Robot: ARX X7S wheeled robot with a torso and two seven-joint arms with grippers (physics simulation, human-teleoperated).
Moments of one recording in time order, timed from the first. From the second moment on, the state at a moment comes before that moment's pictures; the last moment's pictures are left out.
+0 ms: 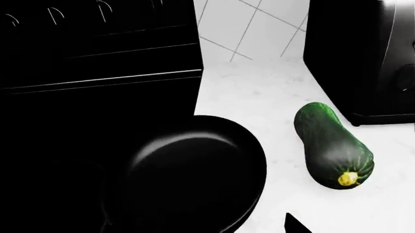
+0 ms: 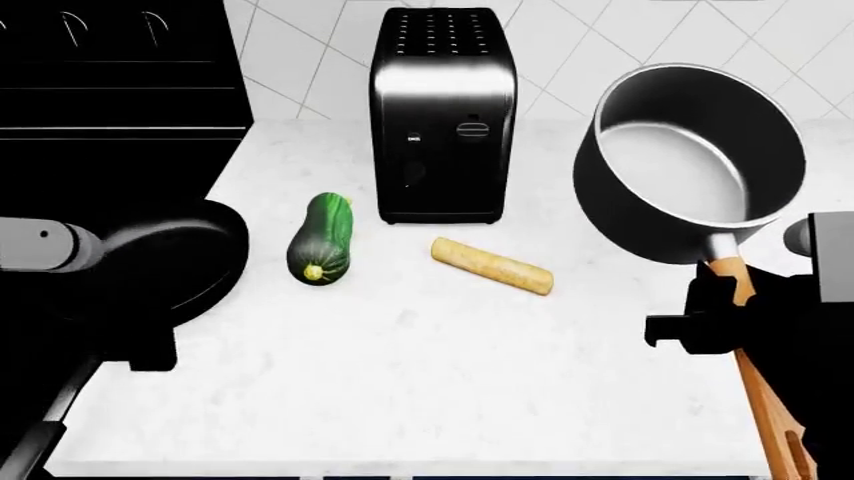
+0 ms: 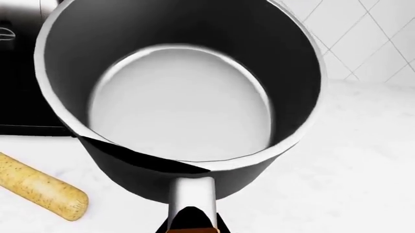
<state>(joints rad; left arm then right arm) -0.53 -0.93 -0.26 0.65 -1.89 -1.26 -1.13 0.53 0.82 0.15 -0.62 1.55 1.23 0.95</state>
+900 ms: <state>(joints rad) -0.30 -0.85 -0.41 0.63 -1.72 -1.26 -0.98 0.56 0.78 0.05 -0.58 1.45 1.20 0.89</state>
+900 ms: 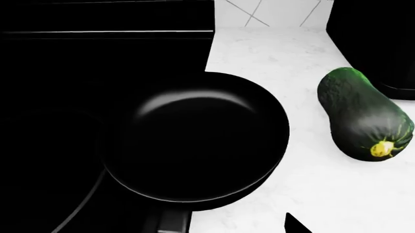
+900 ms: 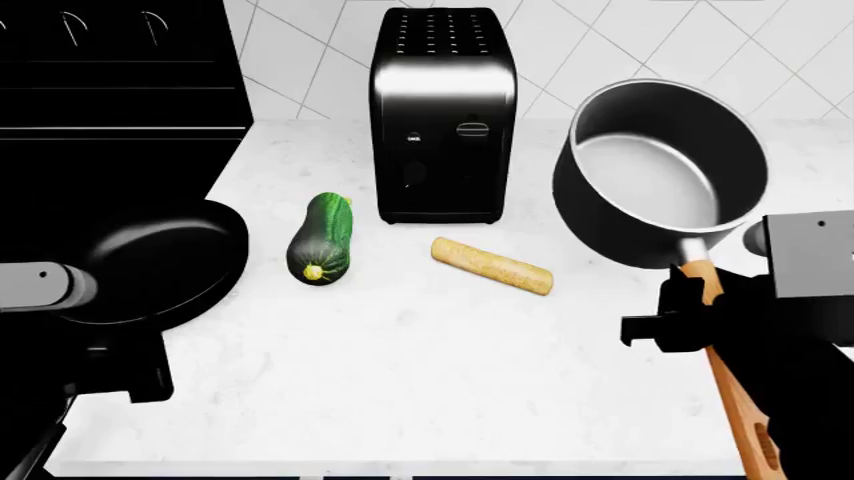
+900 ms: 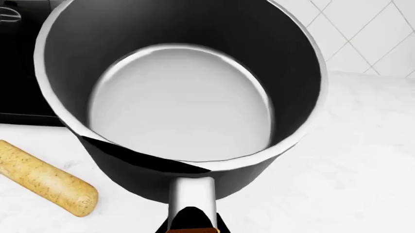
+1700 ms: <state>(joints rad) -0.24 -0.87 -0.45 0.57 -1.62 -1.25 -0.91 0.59 0.76 -0.02 -0.55 1.40 1.19 0.86</state>
